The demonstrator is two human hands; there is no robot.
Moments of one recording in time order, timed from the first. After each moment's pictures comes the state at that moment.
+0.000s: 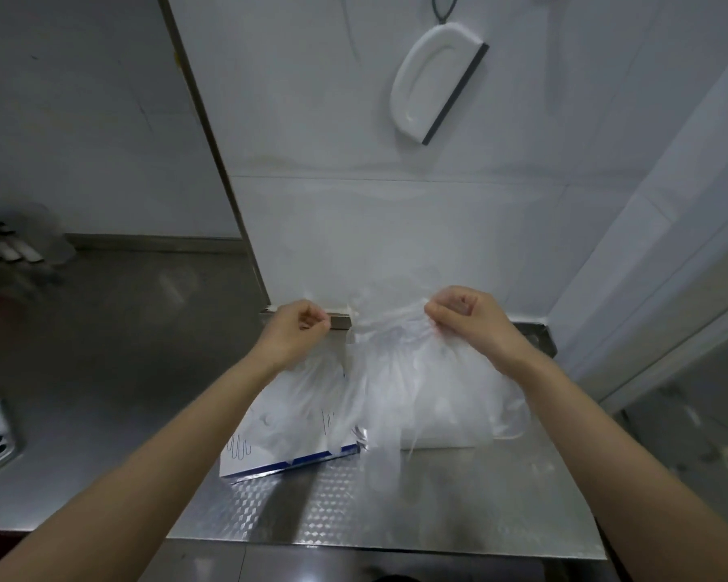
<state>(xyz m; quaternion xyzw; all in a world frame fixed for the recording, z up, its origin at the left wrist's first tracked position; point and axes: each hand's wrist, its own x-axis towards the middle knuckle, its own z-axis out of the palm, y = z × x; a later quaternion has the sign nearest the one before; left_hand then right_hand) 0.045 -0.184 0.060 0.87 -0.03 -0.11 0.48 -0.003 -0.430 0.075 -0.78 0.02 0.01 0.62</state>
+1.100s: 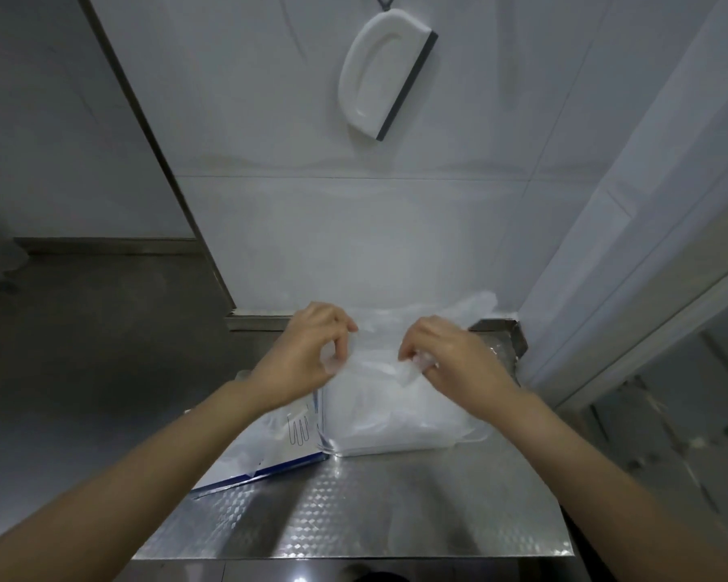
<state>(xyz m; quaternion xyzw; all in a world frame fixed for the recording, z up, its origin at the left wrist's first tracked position) 0.037 -0.227 0.037 0.84 -0.41 0.05 0.34 -0.031 -0.455 0.049 -0.94 -0.22 -0.16 0.22</state>
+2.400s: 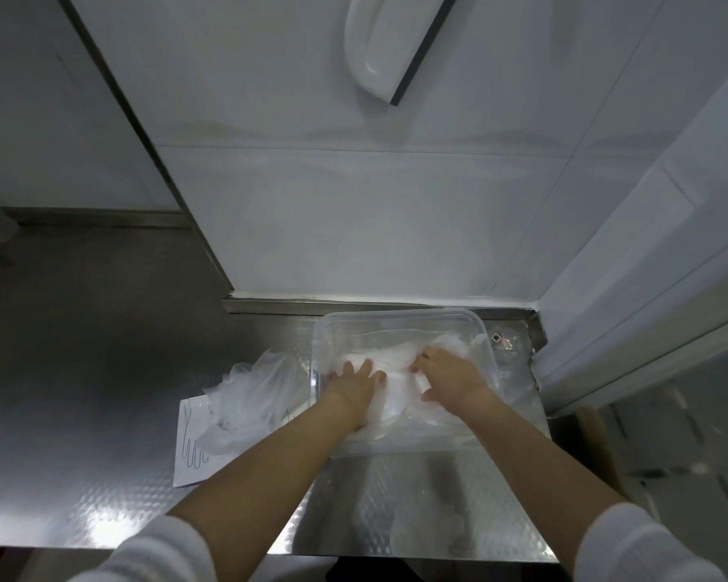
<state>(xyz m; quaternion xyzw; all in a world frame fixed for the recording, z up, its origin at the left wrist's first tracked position) 0.038 -0.293 -0.070 0.90 -0.29 -0.31 -0.11 0.018 -0.467 -0.067 -0.97 -0.08 0.22 0.04</state>
